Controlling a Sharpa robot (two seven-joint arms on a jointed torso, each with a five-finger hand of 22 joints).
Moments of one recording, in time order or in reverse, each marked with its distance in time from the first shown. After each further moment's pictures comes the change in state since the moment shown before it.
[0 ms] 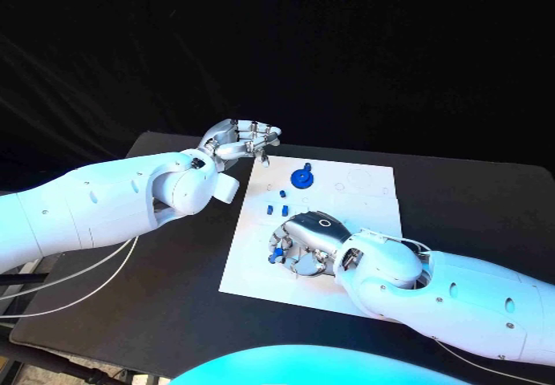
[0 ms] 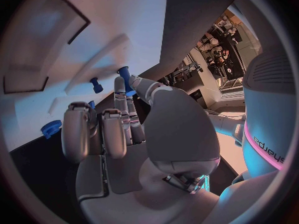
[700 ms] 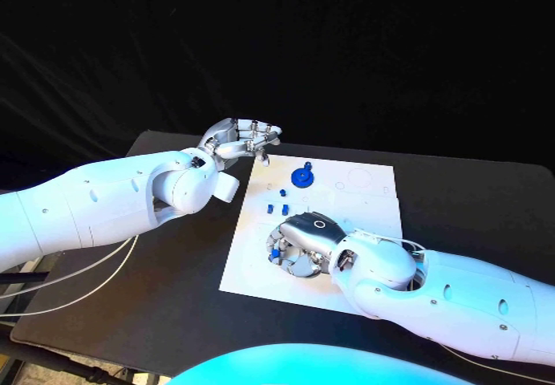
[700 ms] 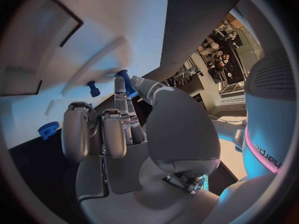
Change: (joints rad) left arm 0.000 0.000 0.000 -0.001 0.000 0.003 -0.003; left_hand 0.000 0.000 0.000 0.000 0.000 0.000 0.000 0.000 0.000 -0.004 0.004 0.000 0.001 0.000 0.000 0.000 -0.001 0.000 0.000 0.000 0.000 0.000; right arm -0.004 0.021 -0.003 -0.002 -0.041 0.024 -0.028; right_hand -0.028 -0.028 -0.008 0.004 0.025 -0.054 0.016 -0.034 0.032 0.006 0.006 -0.015 0.011 0.000 0.000 0.004 0.002 0.000 0.000 0.000 0.000 0.000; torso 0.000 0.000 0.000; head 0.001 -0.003
